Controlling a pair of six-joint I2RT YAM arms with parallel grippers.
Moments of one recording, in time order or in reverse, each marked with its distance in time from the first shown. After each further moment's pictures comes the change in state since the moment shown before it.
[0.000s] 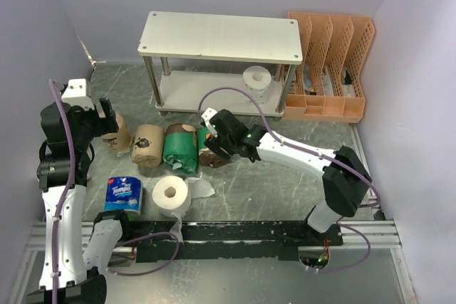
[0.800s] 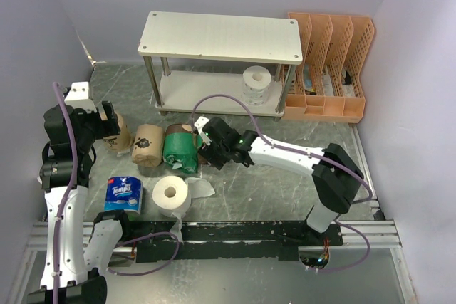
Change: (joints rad) left arm 0.000 -0.013 -0.043 0.014 0.013 0.001; right arm 0.051 0.026 -0.039 0.046 -0.093 0.058
